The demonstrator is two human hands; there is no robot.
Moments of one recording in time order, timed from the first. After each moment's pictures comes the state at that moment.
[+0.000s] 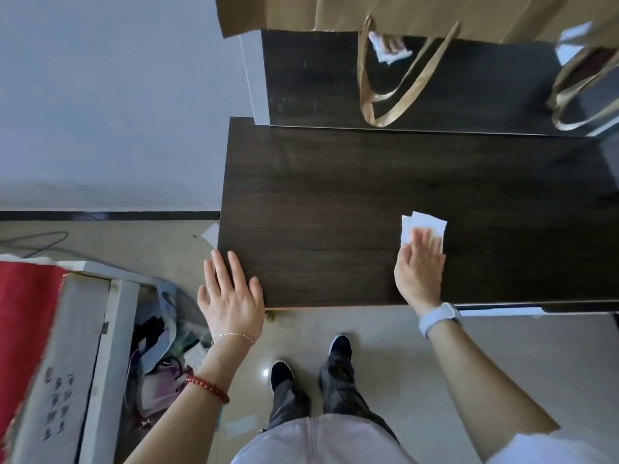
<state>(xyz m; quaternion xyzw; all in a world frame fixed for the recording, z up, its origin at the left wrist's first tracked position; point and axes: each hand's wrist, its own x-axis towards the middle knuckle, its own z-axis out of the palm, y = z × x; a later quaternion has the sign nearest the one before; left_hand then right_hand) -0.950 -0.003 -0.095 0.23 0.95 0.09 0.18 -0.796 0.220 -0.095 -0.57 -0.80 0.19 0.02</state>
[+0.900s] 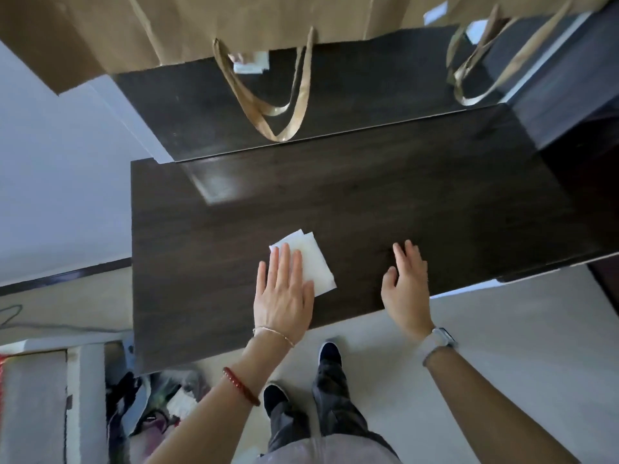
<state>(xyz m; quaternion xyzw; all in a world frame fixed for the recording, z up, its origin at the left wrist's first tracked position) -0.868 0.147 -0.083 0.51 0.84 0.05 0.16 -0.712 0.257 -0.088 -0.59 -0.77 0.23 0.12</state>
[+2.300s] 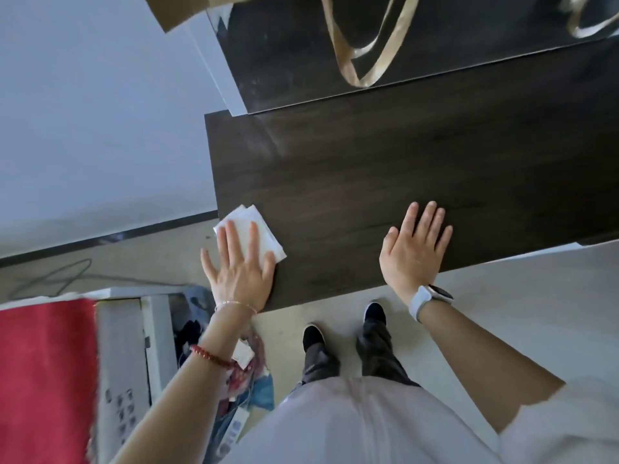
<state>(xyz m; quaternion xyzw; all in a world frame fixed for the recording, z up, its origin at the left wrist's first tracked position) -1.007 0.018 -0.094 0.37 0.92 -0.01 0.17 -0.818 0.175 -0.107 -0.61 -0.79 0.07 0.02</state>
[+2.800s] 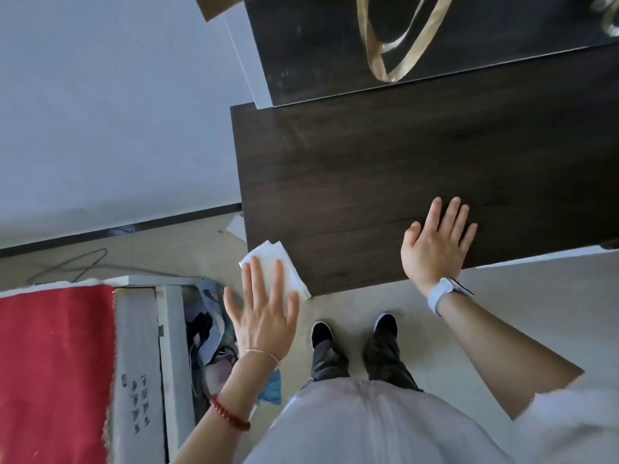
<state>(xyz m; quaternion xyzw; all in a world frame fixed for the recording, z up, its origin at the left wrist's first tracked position) -0.956 -0.044 -0.093 0.36 0.92 0.01 0.18 -0.817 0.173 -0.111 -0.61 -0.79 0.07 0.05</state>
